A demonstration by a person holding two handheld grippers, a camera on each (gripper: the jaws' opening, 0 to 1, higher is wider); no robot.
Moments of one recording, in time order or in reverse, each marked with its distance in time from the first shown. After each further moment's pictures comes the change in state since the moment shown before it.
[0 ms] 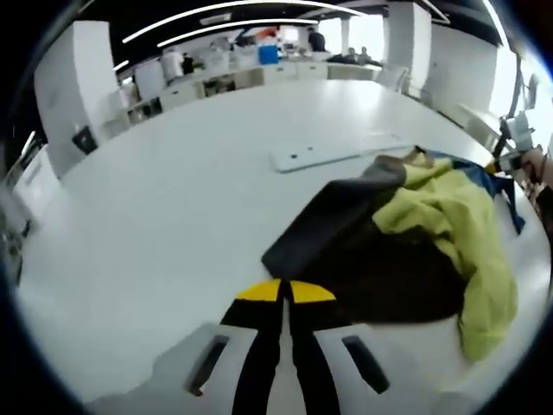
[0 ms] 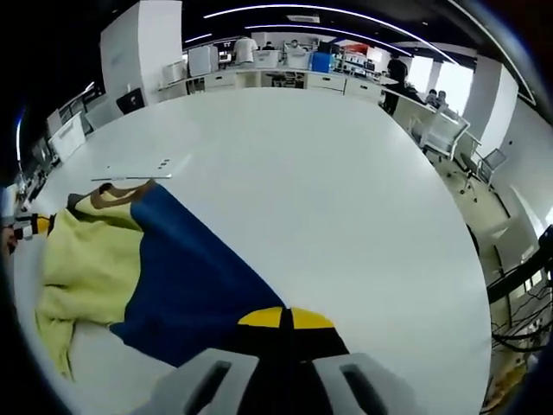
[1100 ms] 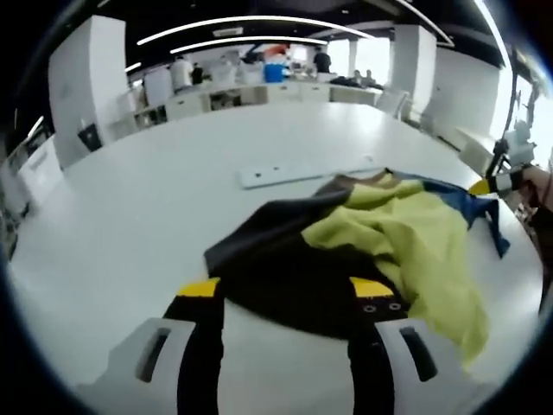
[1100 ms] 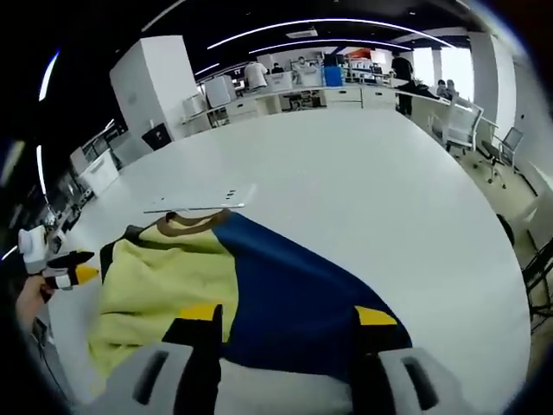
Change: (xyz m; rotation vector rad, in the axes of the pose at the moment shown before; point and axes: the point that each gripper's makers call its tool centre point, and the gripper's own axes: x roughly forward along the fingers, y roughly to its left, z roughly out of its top) left arm -0.028 -0.073 0.004 -0.058 -0.100 -0.014; right arm -0.041 0.088 0.010 0.075 -0.101 0.222
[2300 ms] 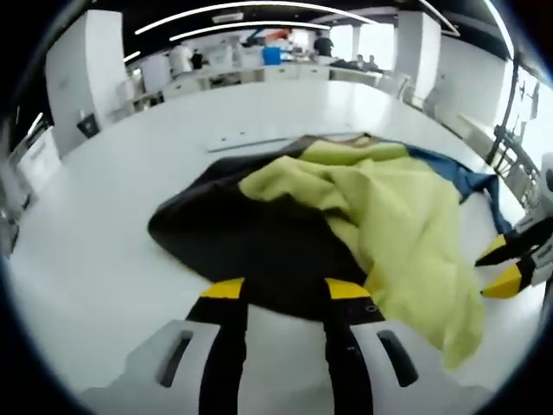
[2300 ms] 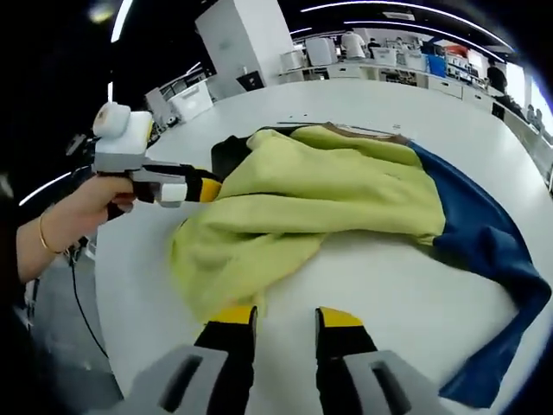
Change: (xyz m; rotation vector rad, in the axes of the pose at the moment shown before) left arm 0.014 -0.042 -0.041 0.007 0.082 0.032; right arm -0.029 0.158 -0.116 -0.256 0.169 0.355
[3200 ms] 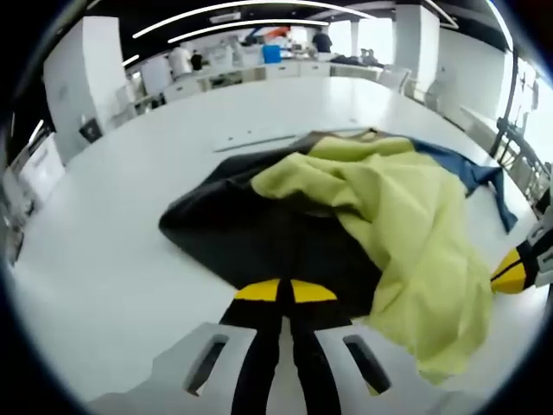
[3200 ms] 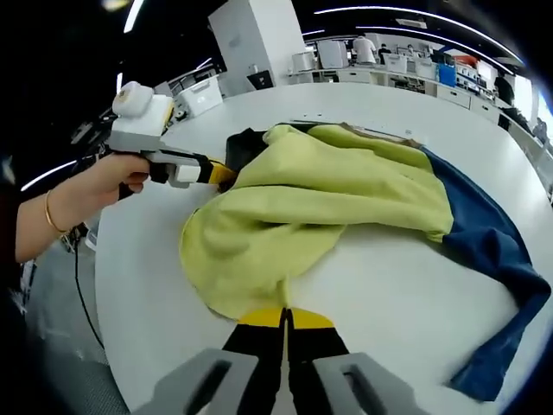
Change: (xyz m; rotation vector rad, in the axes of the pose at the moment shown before) left arm -0.004 0.020 -0.004 0.031 0.014 0.028; right arm 0.002 -0.001 -0.016 -0.047 0.010 -0.024
